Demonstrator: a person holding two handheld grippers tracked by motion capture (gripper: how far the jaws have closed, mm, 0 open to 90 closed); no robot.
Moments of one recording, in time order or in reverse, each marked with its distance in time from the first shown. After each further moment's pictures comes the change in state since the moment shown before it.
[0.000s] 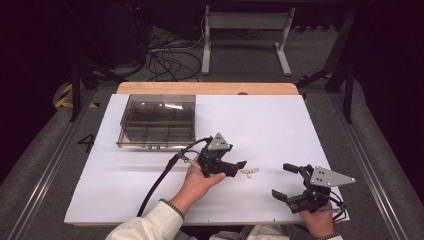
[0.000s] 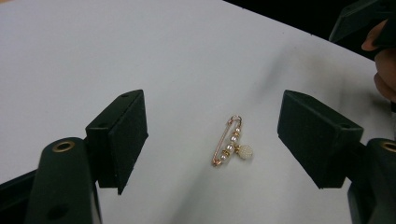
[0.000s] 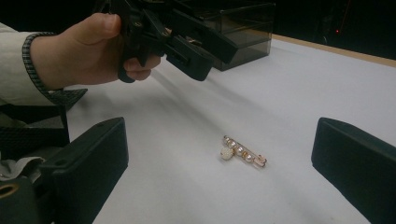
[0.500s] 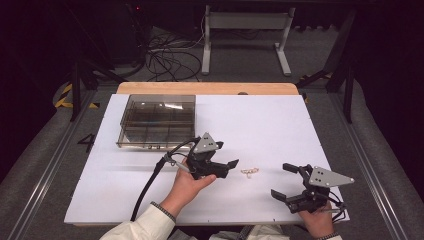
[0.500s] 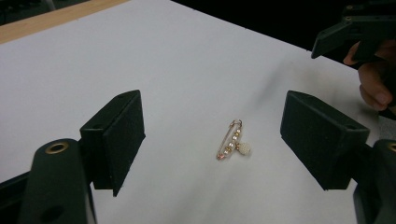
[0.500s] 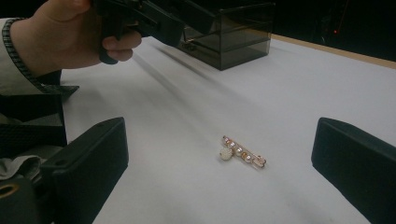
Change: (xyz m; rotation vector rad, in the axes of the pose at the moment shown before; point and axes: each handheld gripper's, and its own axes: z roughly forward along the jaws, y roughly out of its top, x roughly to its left) left arm -0.002 0.000 -0.037 -0.065 0.043 0.011; right arm 0.002 0.001 0.002 0.005 -0.009 -0.011
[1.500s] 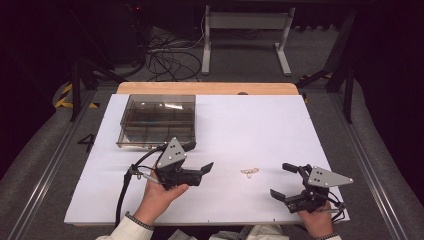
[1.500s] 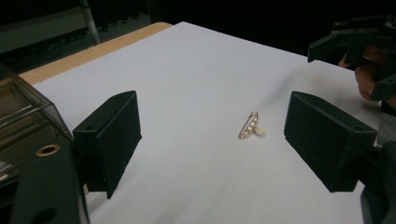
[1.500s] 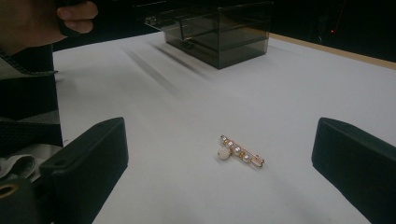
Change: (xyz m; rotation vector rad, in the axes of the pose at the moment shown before) left arm -0.002 -0.015 -0.081 -0.103 0.107 0.045; right arm 0.001 0.000 0.002 0.006 -0.012 -0.007
